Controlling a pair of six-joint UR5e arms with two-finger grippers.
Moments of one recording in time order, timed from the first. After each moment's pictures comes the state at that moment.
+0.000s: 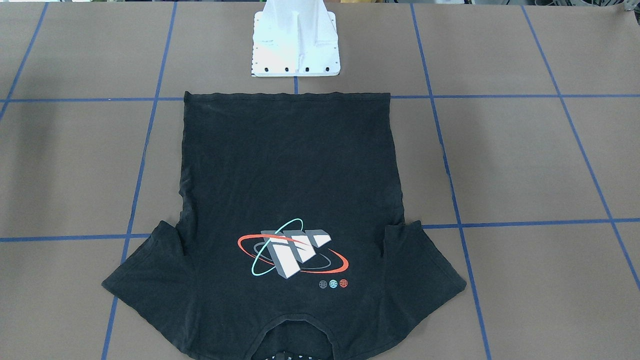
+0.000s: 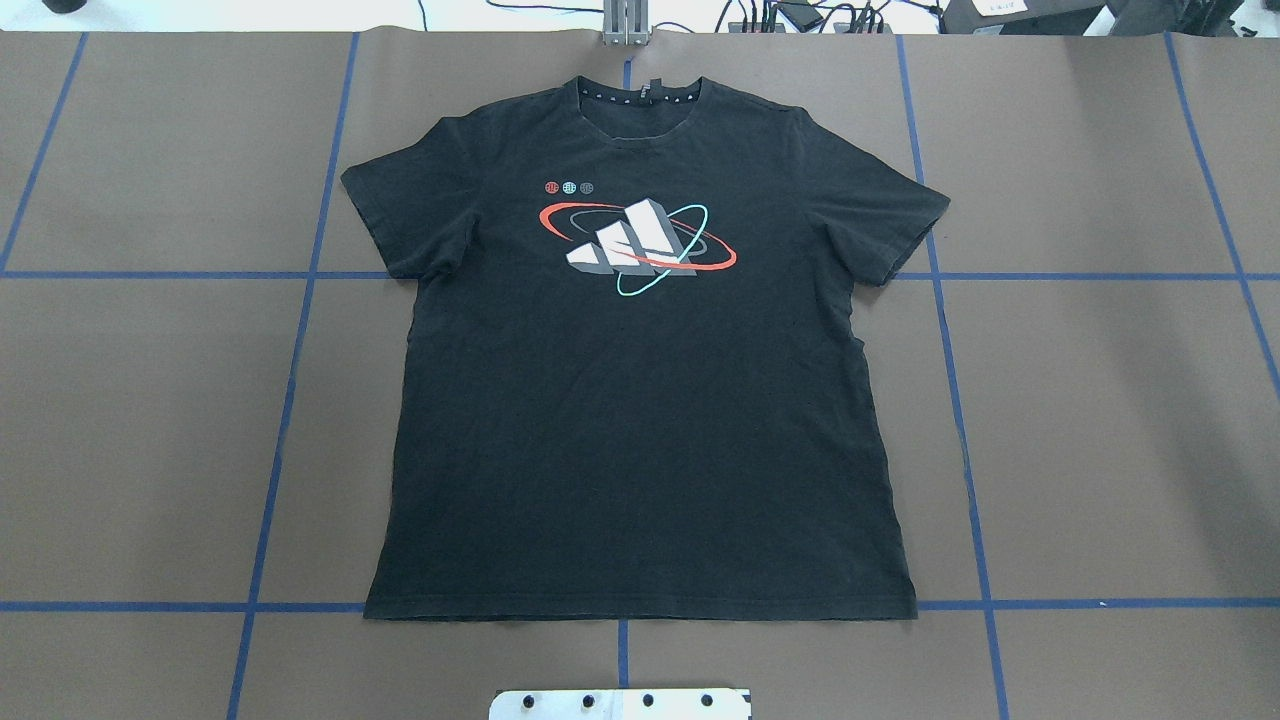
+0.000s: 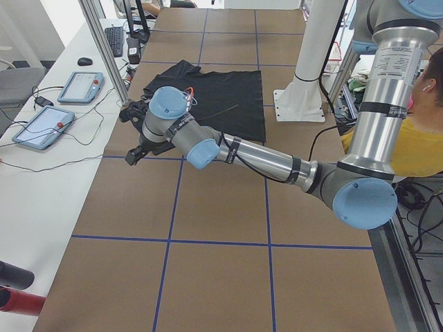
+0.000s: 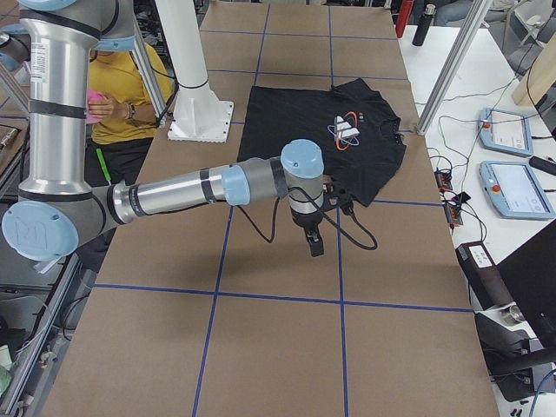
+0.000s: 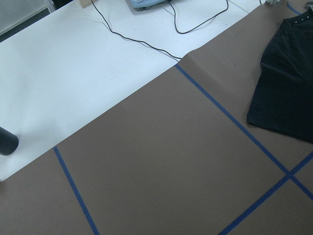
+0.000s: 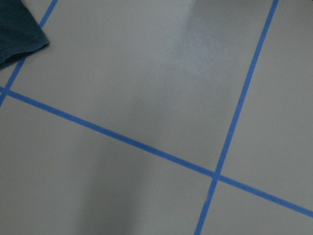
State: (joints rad) left arm -1.50 -1.78 -1.67 -2.10 -2.39 -0.01; right arm 1.48 -1.55 1.77 -1.42 2.31 -0.05
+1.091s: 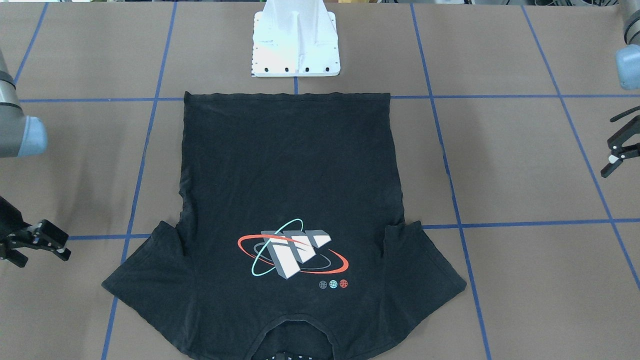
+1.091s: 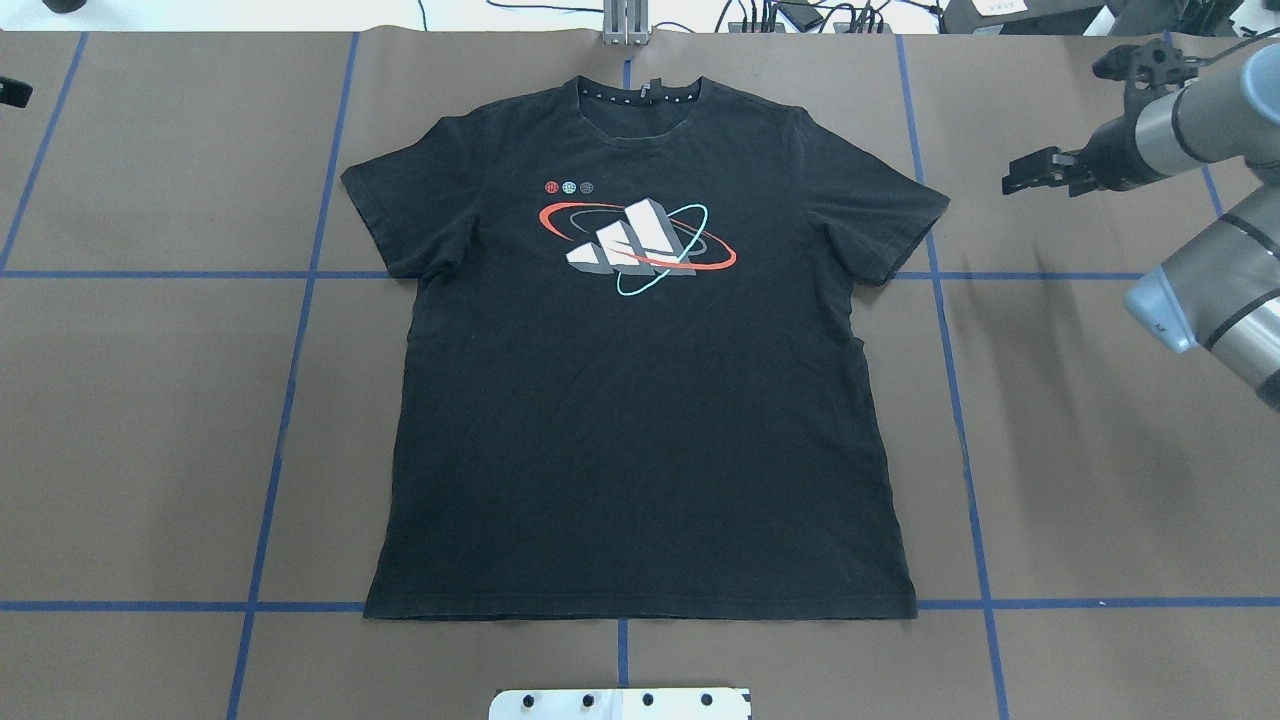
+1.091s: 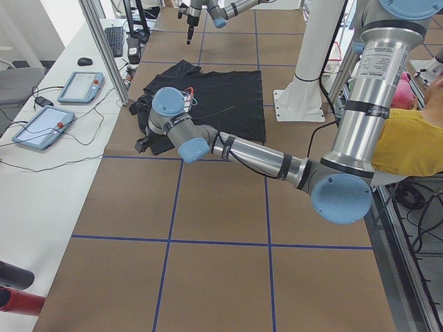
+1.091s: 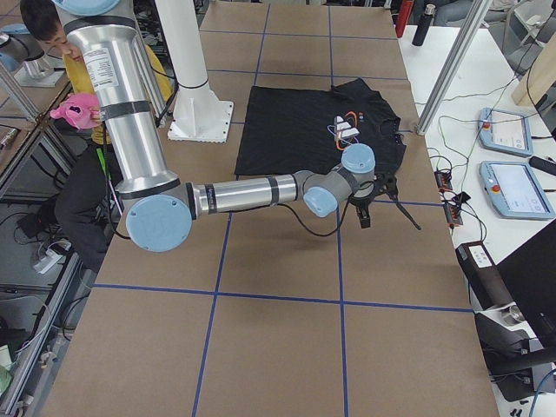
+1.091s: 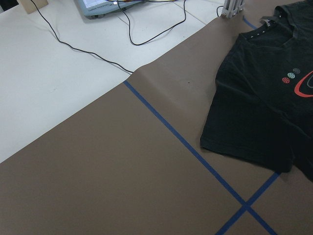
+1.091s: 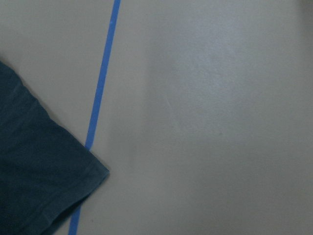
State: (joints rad) left arm -1.39 -1.79 -1.64 -2.22 -2.38 -0.10; right arm 1.08 -1.23 1.27 -0.75 2.10 0.87
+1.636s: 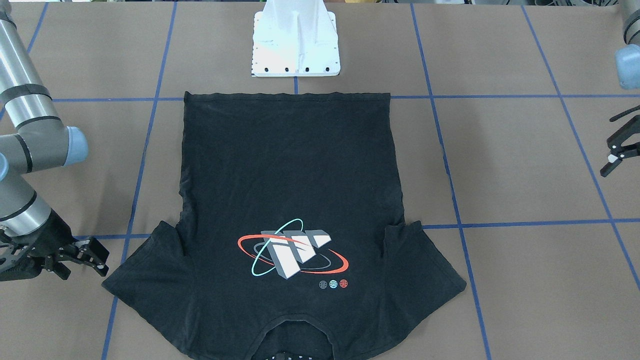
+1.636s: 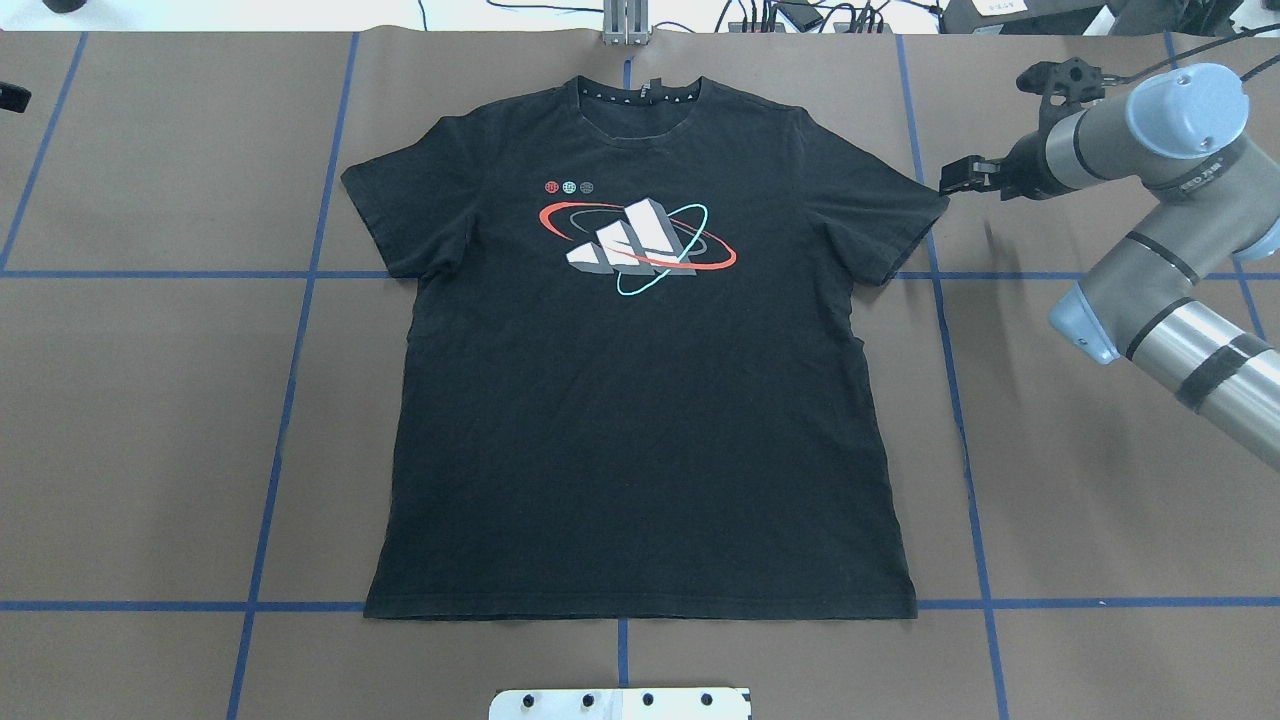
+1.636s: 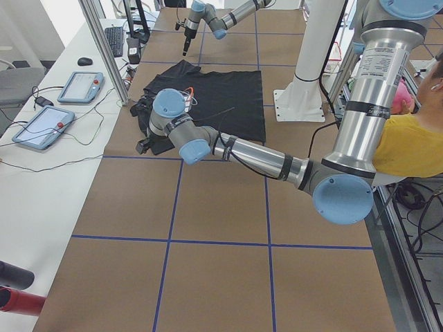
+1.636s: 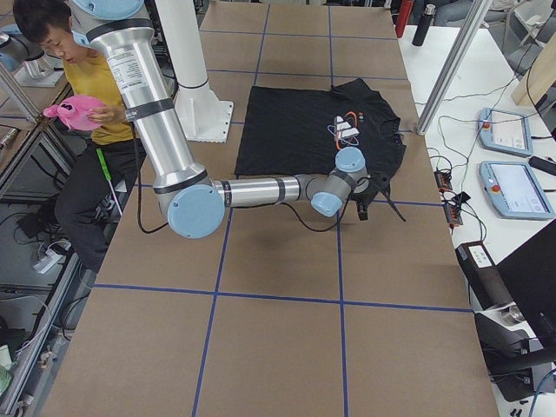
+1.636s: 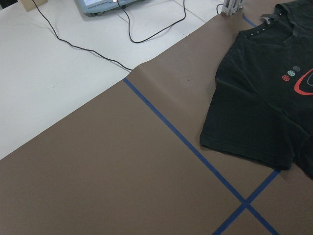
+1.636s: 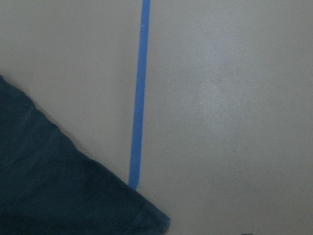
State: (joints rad) left arm -1.39 -1.79 -1.64 -2.22 -2.38 -0.10; right arm 0.99 -1.14 1.18 -0.71 1.98 0.96
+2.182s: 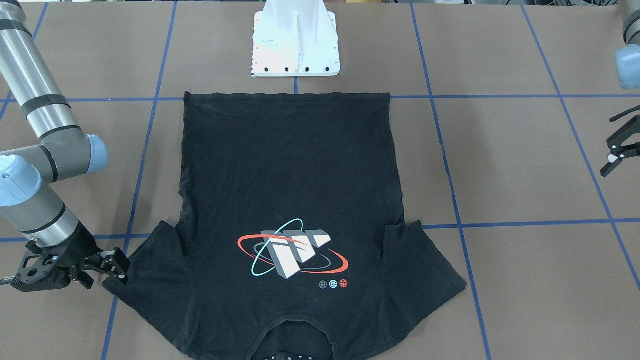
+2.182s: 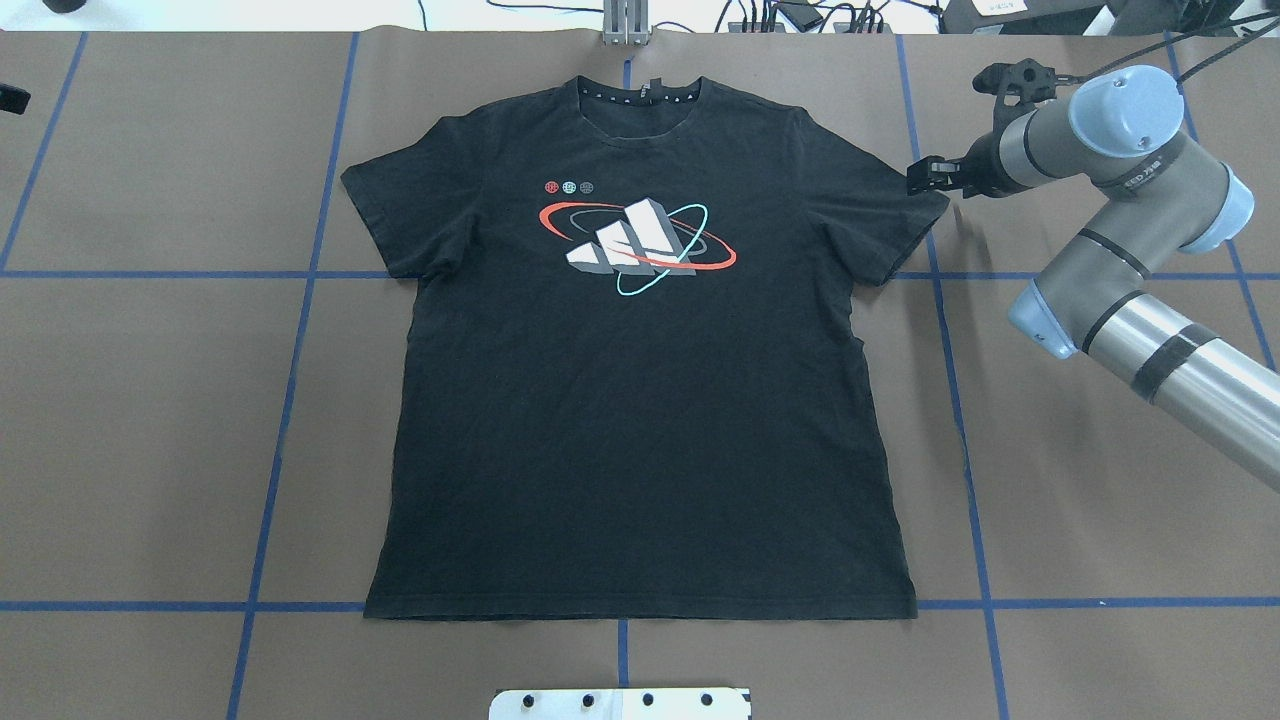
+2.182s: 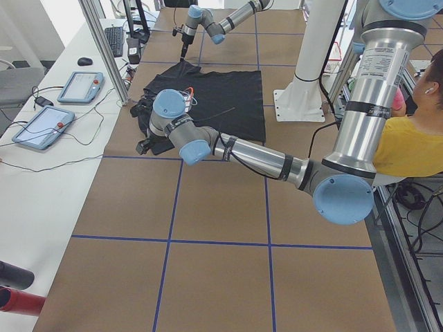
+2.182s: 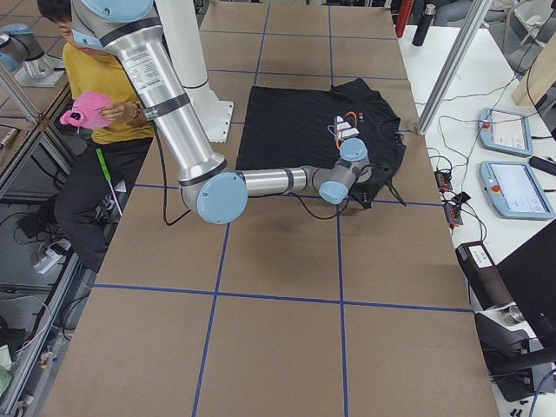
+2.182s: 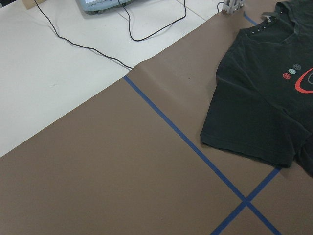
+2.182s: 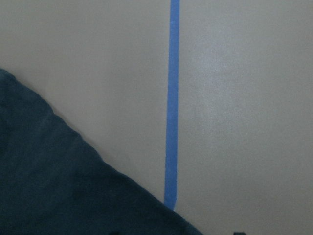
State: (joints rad) left arm -1.39 -1.78 -1.64 -2.22 -2.38 -0.10; right arm 0.95 -1.07 1.10 -0.71 1.95 0.97
